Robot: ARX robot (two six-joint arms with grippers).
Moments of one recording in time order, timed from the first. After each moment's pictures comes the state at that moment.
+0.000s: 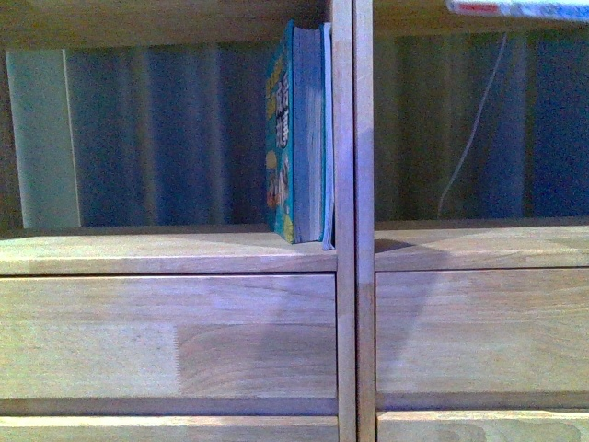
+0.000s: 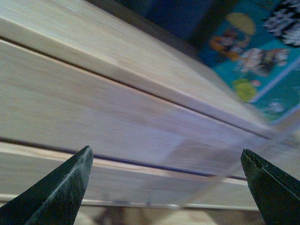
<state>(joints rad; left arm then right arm) 0.29 1.30 0.73 0.50 0.70 -0.46 -0.11 0.96 0.52 1.03 -0.35 1.39</state>
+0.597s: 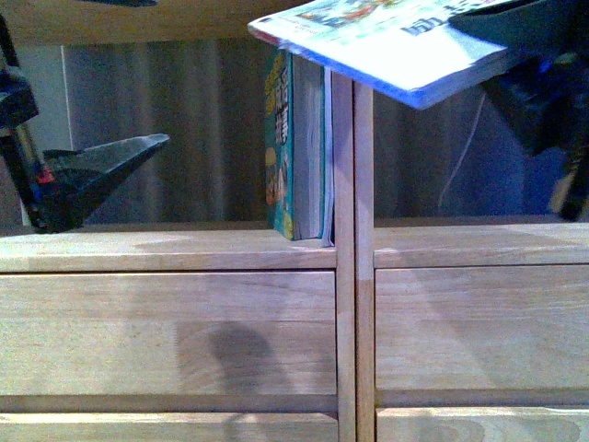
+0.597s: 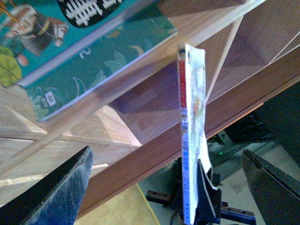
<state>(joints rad) -0.07 1.47 0.94 0.99 0.85 -1.32 0.30 1.32 0.68 1.22 -0.21 1.16</state>
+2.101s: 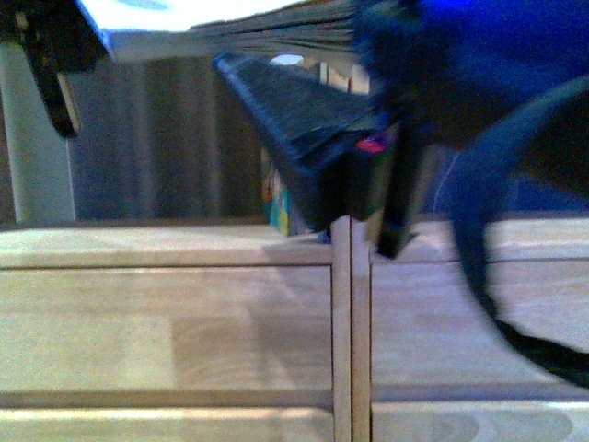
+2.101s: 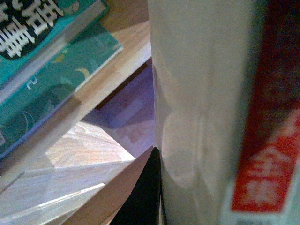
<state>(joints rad) -0.15 1.42 1.05 0.89 0.75 -1.19 0.64 1.30 0.66 1.16 -0.22 1.14</state>
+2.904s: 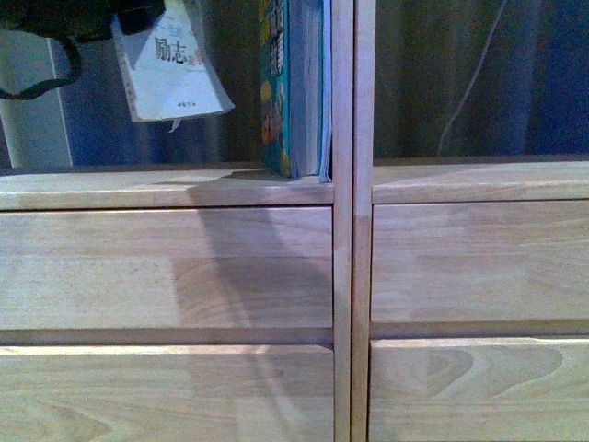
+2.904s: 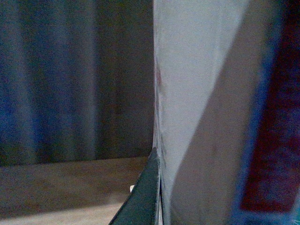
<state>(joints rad) -0.18 1.75 1.49 0.53 0.18 -0.08 0.01 0.80 0.18 1.16 -0.49 1.30</state>
